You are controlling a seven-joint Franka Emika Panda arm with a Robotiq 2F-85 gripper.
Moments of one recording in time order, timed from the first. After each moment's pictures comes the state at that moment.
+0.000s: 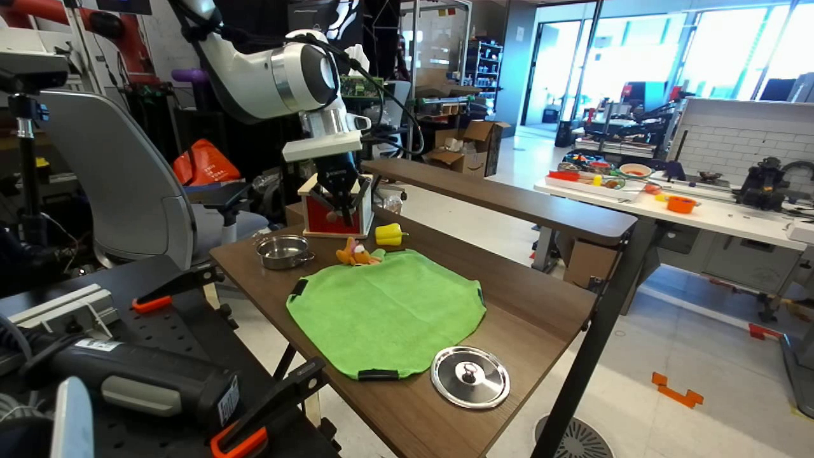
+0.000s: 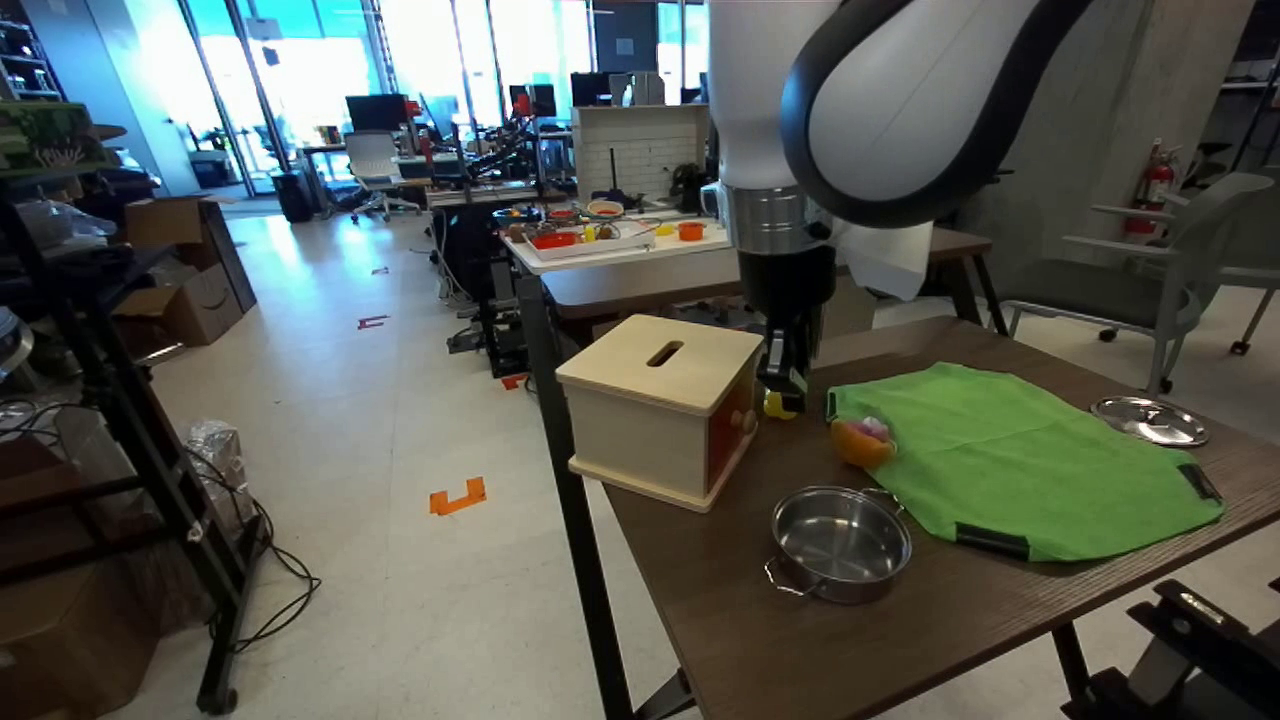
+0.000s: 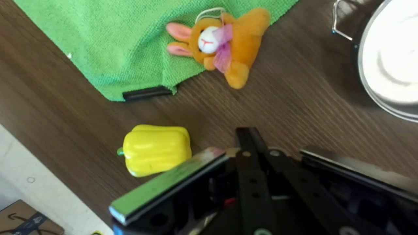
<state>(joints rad) 0.34 0.76 0.01 -1.75 -0.45 2.49 -0.07</state>
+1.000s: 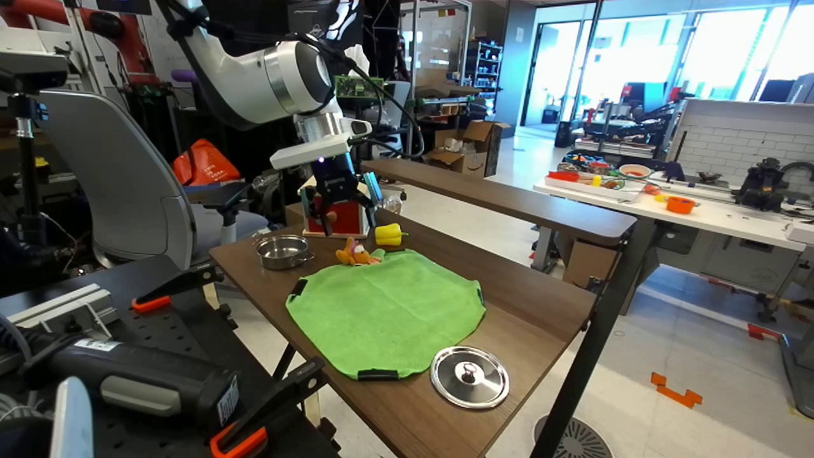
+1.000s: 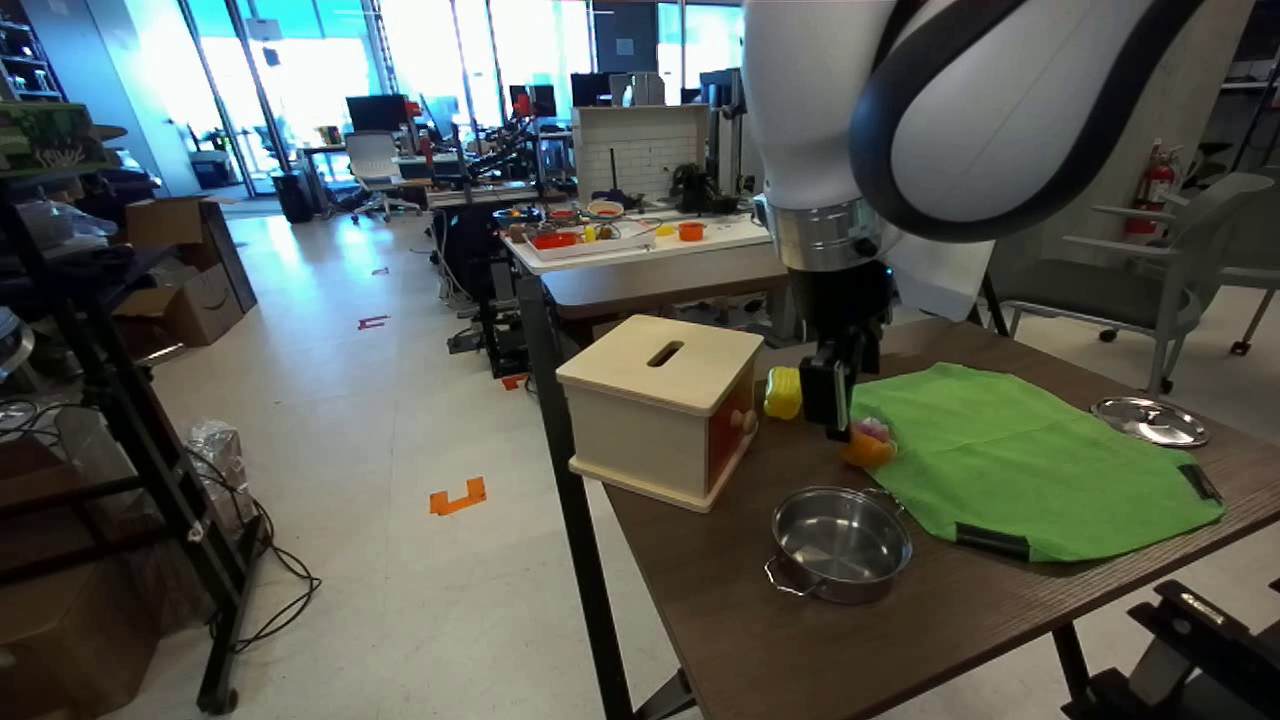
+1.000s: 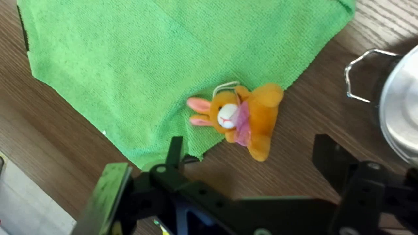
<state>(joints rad) 0.37 0.71 -0.06 -1.86 -0.51 2.47 0.13</state>
